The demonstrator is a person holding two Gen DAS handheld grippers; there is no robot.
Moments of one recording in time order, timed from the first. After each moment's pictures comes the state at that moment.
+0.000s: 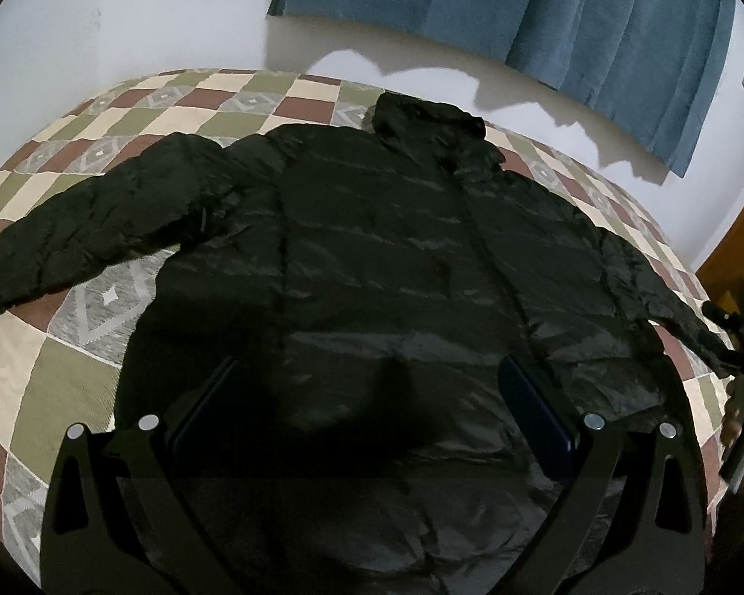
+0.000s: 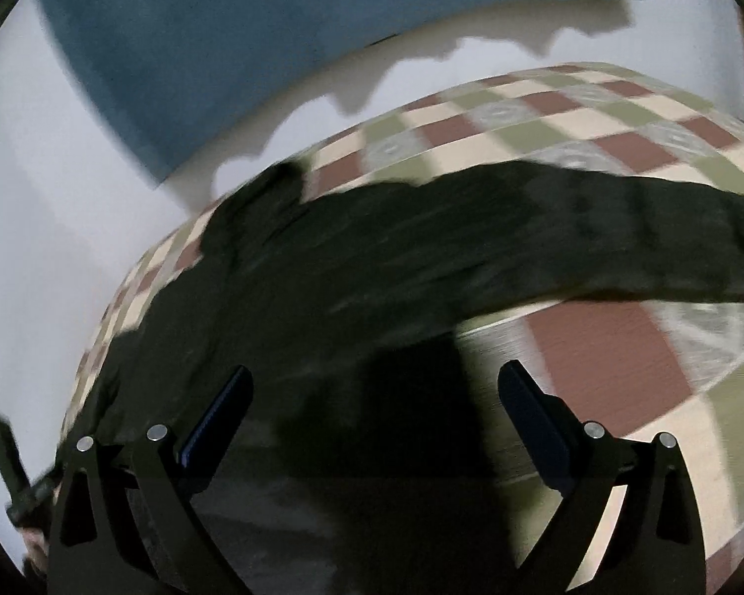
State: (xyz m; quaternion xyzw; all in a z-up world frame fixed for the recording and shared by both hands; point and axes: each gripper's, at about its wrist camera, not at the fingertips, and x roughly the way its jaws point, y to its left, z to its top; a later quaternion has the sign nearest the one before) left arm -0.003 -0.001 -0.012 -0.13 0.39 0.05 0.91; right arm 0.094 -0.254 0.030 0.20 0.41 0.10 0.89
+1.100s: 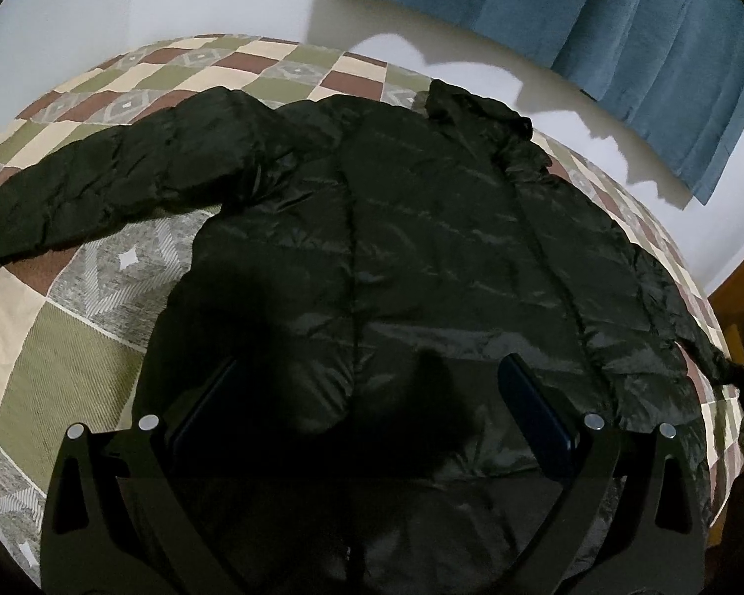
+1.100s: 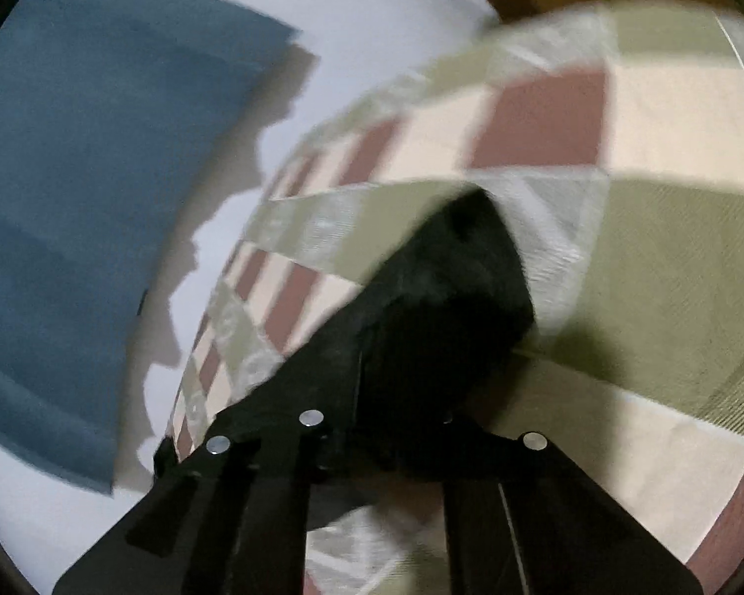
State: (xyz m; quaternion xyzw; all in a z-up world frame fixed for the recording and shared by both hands) left arm 0.000 0.039 -0.045 -0.17 0.41 0.07 0.89; right arm 0.089 -0.511 0.001 0.43 0.29 -0.10 0.85
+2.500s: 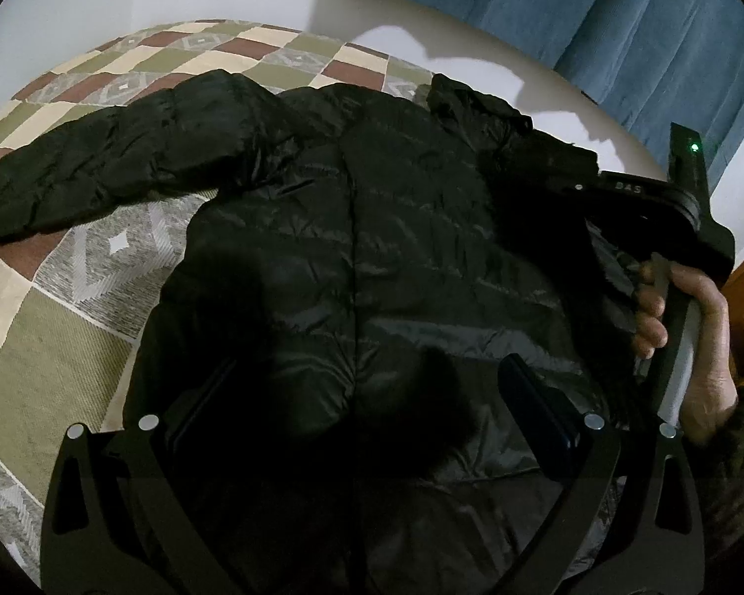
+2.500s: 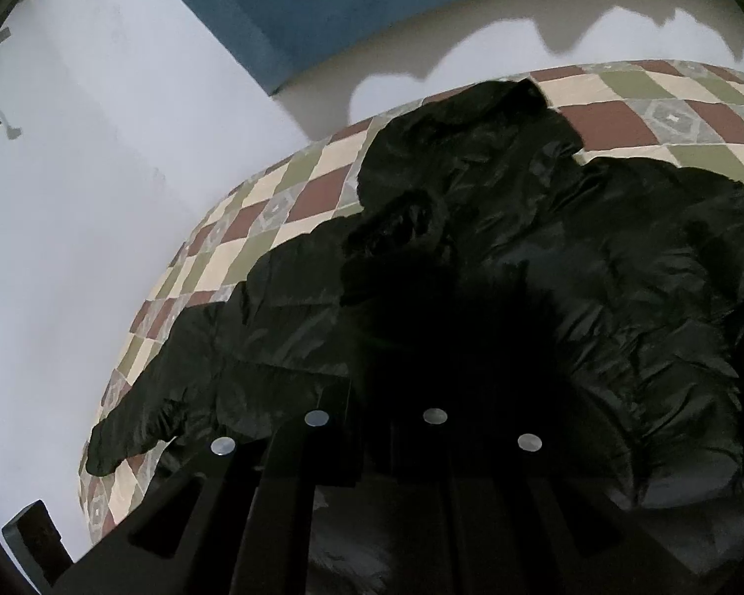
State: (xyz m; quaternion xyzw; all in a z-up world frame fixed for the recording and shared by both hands) left arm 0.000 0.046 -0.052 -0.19 0.41 0.06 0.89; right arm 0.206 0.047 0.004 0.14 0.44 0.30 0.83
